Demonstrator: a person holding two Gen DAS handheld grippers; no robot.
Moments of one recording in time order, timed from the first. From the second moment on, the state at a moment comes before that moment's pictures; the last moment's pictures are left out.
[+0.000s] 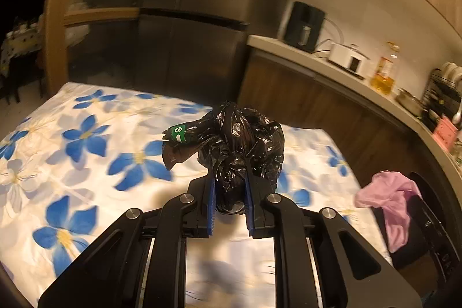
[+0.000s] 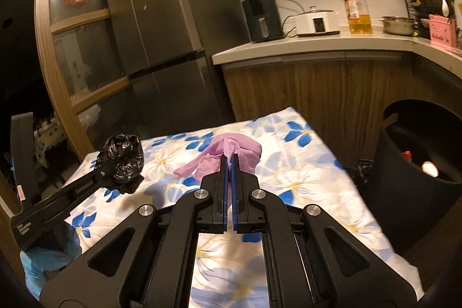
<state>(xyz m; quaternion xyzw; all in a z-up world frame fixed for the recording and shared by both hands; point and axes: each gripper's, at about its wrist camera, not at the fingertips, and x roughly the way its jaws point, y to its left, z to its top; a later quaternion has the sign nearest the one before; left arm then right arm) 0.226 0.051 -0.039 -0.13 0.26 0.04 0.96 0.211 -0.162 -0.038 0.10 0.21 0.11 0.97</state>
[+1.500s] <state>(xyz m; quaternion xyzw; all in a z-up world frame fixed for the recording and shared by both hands) 0.245 -0.282 0.009 -0.01 0.21 -0.24 0.95 0.164 -0.424 0.009 0.16 0.11 -0.08 0.98</state>
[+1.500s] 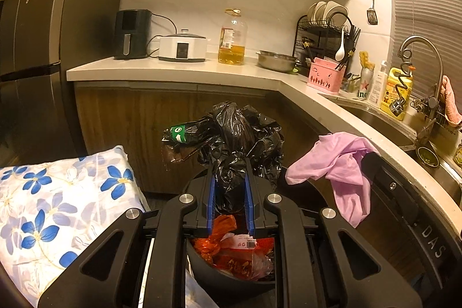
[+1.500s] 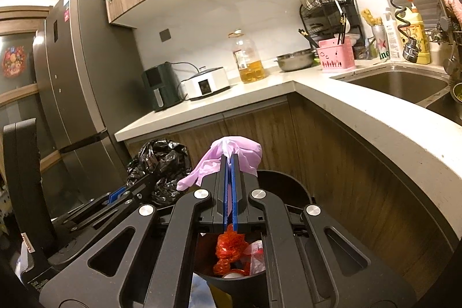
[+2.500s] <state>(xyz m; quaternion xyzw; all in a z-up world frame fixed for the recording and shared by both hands) 0.267 -0.281 -0.010 -0.01 0.24 -0.22 0.94 0.187 -0.446 -0.004 0.19 0.14 -0.11 0.97</state>
